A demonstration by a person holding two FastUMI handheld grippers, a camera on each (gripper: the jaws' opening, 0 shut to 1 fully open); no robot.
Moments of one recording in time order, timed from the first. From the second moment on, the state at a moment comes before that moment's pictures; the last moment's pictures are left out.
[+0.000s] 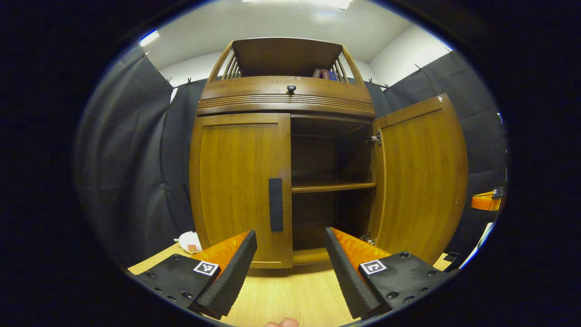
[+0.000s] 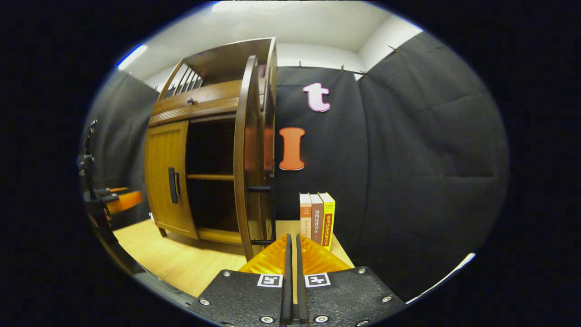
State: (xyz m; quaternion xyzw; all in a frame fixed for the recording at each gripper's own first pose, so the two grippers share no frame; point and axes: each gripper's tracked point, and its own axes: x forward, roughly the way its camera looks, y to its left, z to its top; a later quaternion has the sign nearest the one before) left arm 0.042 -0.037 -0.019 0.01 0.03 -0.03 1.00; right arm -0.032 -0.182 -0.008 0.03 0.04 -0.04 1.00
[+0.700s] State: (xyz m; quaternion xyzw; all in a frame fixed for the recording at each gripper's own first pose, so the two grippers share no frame) left arm 0.187 -0.017 -0.004 0.02 0.01 -0.02 1.00; right arm -0.082 -0.171 -0.010 0.03 0.03 -0.05 1.00
